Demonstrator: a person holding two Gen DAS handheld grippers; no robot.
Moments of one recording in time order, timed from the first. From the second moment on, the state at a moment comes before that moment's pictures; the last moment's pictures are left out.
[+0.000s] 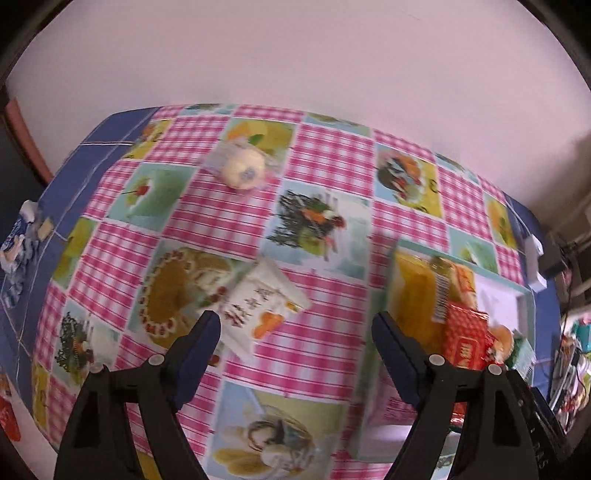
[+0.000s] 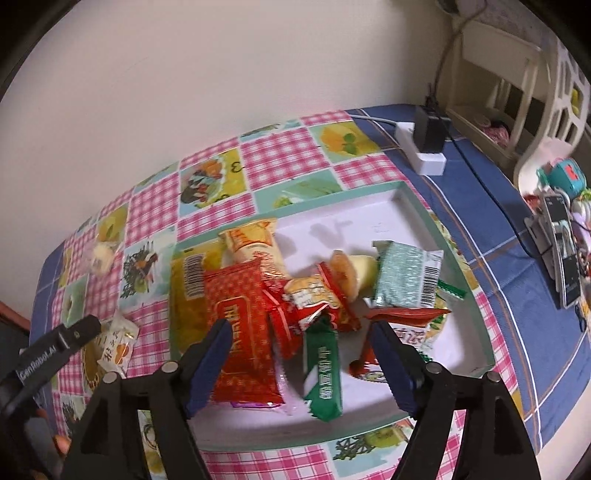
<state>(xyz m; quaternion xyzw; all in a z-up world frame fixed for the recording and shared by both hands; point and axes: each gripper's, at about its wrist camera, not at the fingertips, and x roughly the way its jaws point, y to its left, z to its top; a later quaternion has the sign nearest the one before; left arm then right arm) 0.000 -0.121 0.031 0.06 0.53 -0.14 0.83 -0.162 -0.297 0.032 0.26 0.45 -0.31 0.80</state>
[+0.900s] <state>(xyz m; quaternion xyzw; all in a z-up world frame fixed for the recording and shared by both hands) 0.029 -0.064 0.035 0.07 0.53 -0.01 0.84 -0.137 -0.259 0.025 0.20 0.47 -0.28 0.81</state>
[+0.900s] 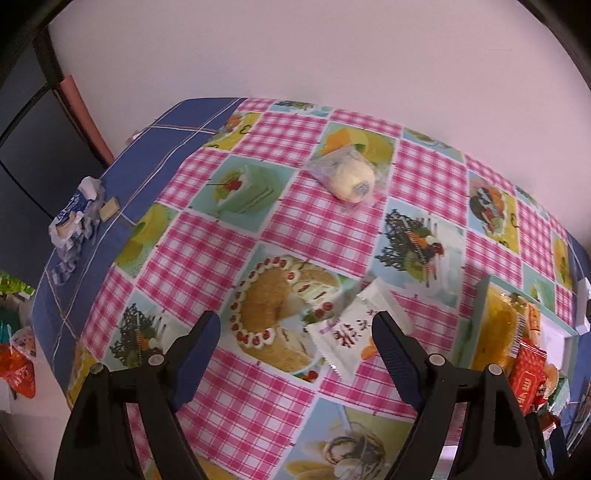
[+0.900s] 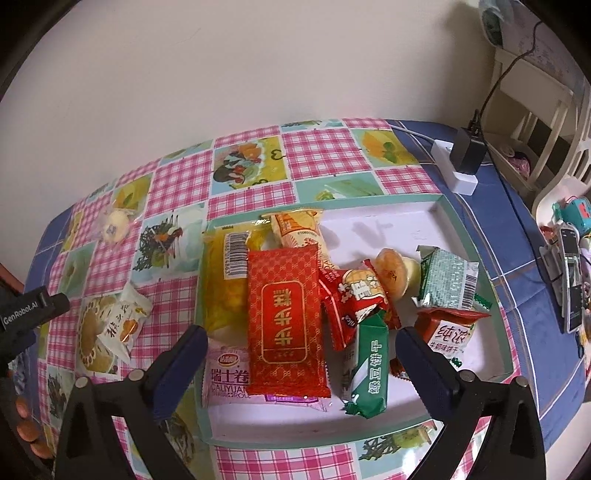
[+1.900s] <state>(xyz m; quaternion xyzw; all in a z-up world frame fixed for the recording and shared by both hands) 0.071 0.010 -0.022 0.05 0.61 0.03 0.79 -0.062 -0.186 -0.005 0.15 0.52 -0.22 0.81</state>
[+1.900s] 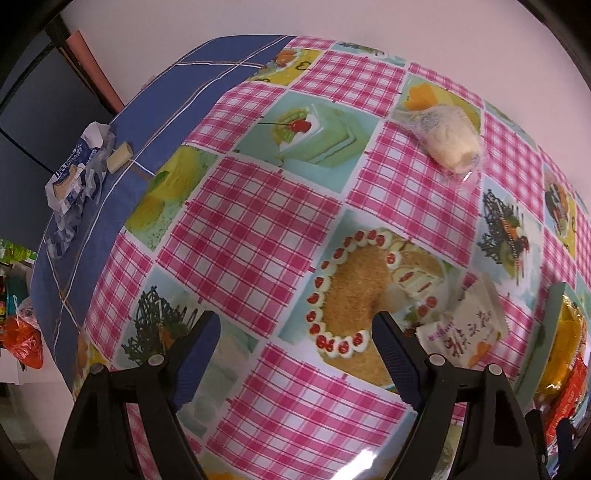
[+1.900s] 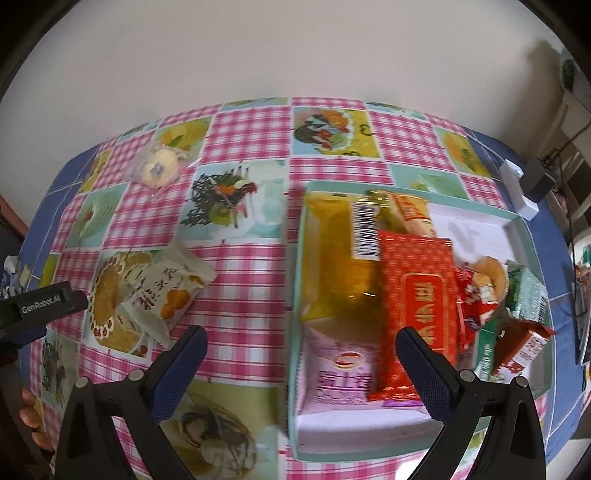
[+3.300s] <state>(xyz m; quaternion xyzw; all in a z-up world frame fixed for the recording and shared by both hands) 0.120 0.087 -0.059 0.01 0.61 0.07 0.79 0.038 -0.116 -0.065 0.14 0.56 -0.17 0.80</state>
